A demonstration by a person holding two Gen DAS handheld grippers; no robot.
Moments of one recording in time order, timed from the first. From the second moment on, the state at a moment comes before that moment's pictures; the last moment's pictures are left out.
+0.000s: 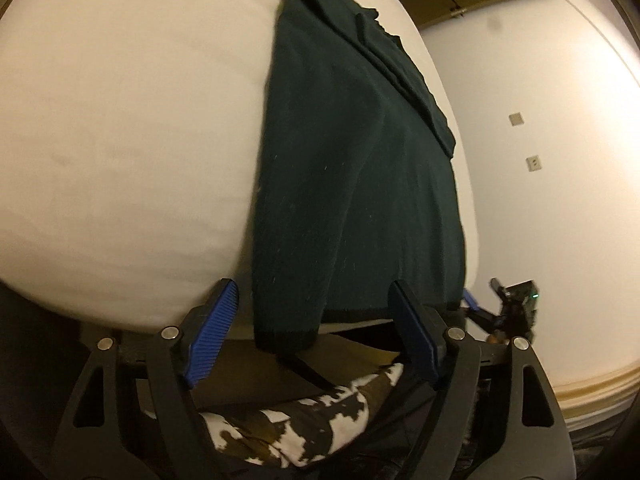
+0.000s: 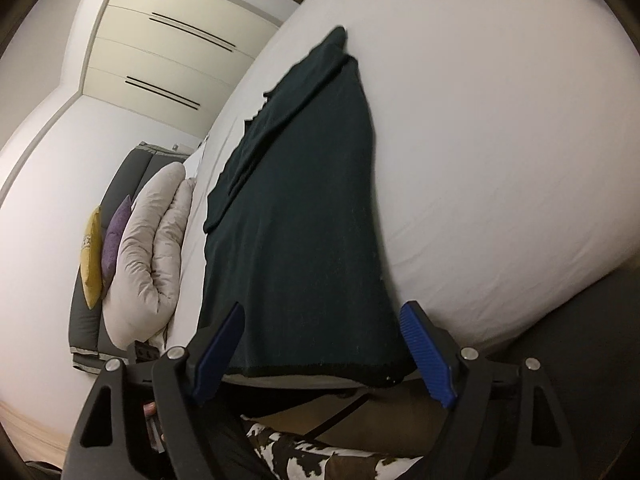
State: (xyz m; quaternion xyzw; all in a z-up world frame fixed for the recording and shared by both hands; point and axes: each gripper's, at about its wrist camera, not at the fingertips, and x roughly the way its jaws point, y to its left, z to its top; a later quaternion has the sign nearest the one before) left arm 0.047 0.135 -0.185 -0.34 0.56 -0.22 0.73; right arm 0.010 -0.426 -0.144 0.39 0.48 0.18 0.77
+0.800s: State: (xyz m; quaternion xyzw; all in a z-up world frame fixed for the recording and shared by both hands) left arm 0.048 0.150 -0.228 -0.44 0.56 -0.24 0.66; right arm 0.005 -0.431 -0.150 0.40 0.51 0.19 0.74
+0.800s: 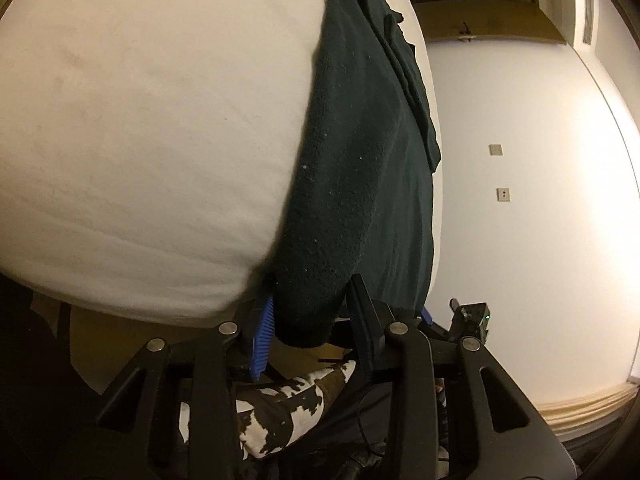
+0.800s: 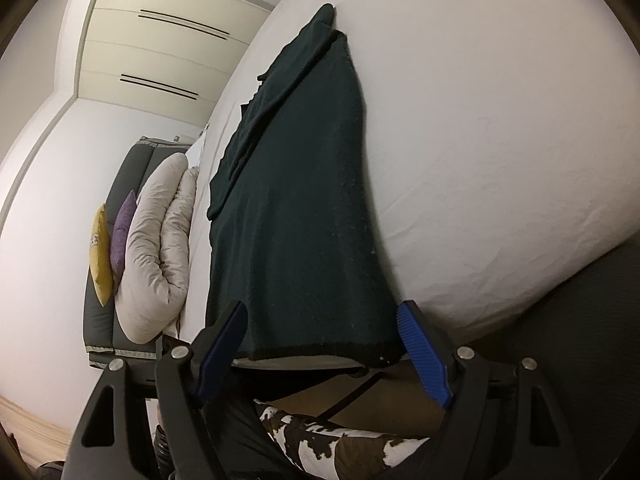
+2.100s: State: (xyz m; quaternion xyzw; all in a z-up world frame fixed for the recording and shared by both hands) left arm 0.021 0.187 -0.199 -0.49 0.49 -0.24 0.68; right arm -0.012 -0.435 -0.149 0.41 0.49 0.21 0.74
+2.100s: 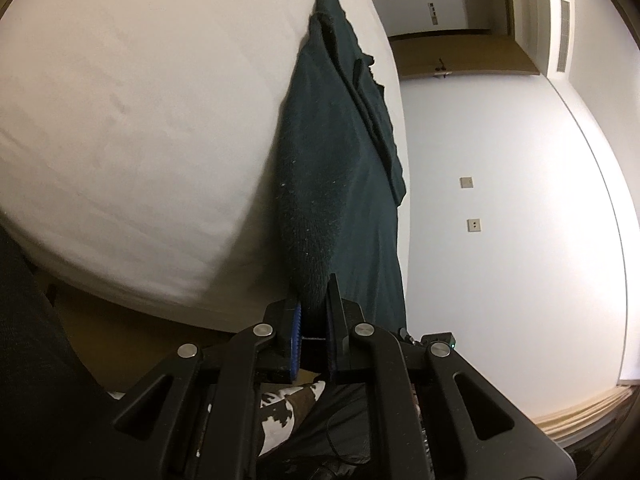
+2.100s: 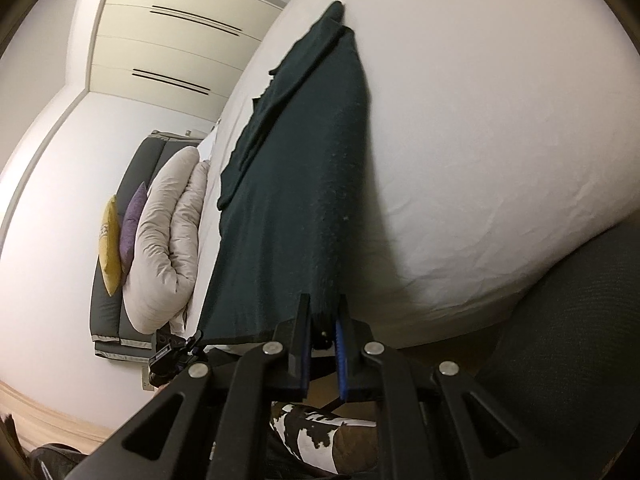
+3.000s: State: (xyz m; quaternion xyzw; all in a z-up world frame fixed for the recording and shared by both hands) left arm 0.077 0.182 -0.099 -0.49 0.39 -0.28 0.73; right arm 0.032 -0.443 -0.079 0.48 0.37 0.27 0.75
